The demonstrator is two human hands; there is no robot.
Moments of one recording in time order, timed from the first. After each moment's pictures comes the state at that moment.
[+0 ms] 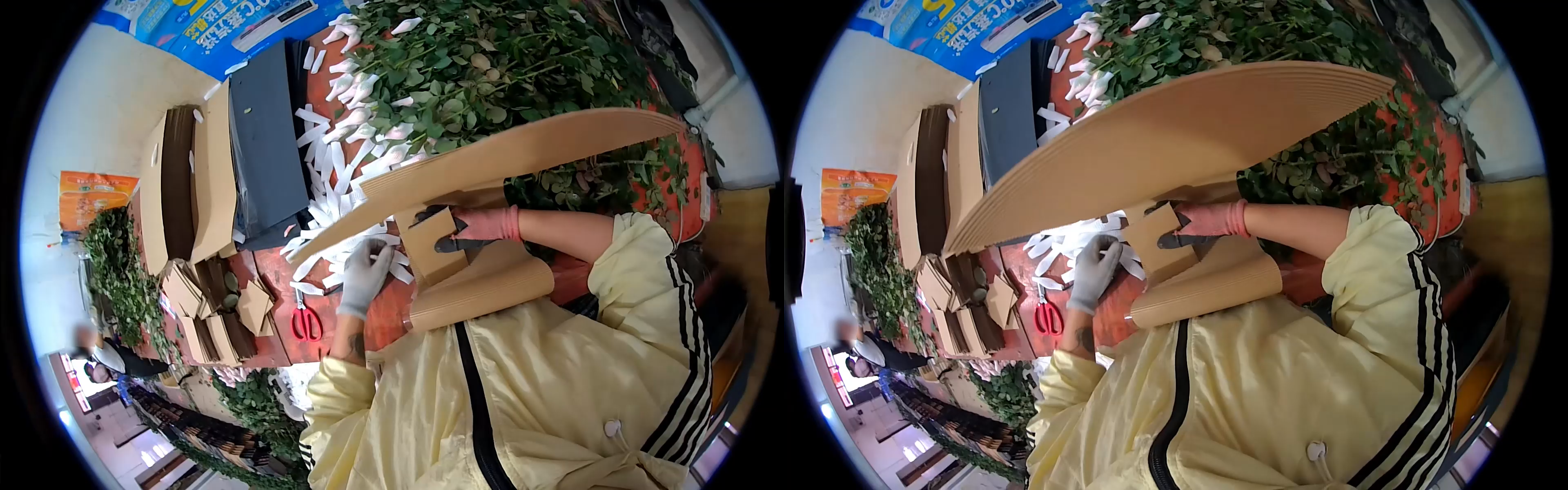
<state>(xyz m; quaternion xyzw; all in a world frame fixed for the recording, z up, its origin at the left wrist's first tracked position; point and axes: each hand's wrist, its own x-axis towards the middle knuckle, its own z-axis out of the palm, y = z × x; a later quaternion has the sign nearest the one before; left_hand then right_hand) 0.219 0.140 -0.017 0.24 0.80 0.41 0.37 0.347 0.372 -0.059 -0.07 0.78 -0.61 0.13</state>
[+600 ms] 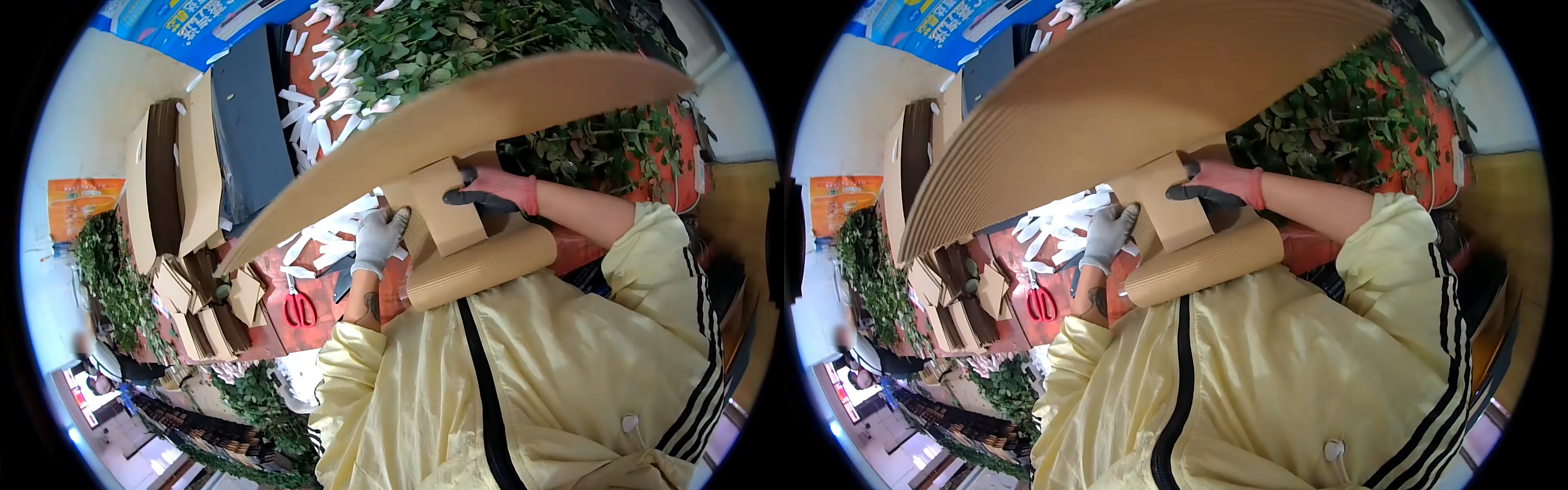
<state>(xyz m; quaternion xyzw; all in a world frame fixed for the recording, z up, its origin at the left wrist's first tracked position) 0.221 0.169 -0.060 0.26 0.83 0.31 0.39 0.366 0.376 -0.018 0.14 0.55 -0.81 0.14</state>
